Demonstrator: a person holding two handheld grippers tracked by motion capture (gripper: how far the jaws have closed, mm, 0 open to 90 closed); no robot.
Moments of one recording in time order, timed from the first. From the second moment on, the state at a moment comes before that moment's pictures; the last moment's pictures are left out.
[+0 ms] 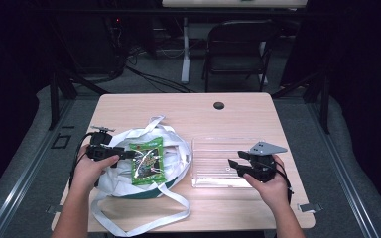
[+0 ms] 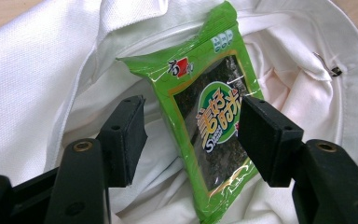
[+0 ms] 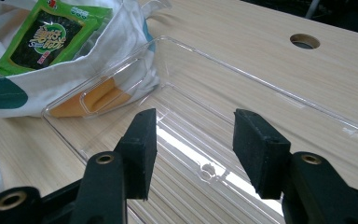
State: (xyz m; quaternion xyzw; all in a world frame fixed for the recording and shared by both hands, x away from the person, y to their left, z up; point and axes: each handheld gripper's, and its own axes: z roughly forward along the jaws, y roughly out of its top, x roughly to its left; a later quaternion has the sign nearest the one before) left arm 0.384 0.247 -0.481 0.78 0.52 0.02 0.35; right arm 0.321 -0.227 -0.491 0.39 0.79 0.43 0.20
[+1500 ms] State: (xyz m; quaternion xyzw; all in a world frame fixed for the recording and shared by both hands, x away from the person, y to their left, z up) left arm 0.392 0.224 -0.527 0.76 0.54 -0.03 0.35; right arm 0.320 -0.223 -0.489 0.39 0.79 0.43 0.20
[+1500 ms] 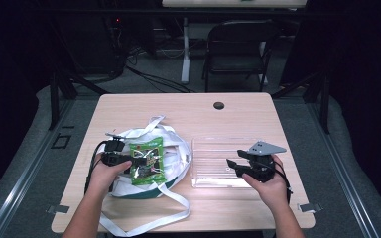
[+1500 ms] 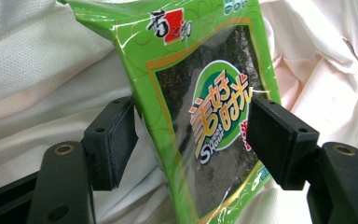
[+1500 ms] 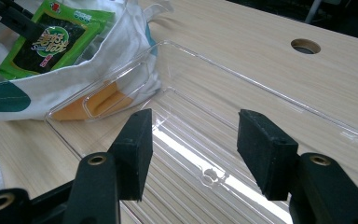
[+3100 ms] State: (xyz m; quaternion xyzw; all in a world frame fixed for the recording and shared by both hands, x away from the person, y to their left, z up) left arm 0.385 0.210 -0.512 0.80 0.45 -0.04 0.39; right arm 0.320 -0.222 -0.489 0.39 0.79 0.44 0.20
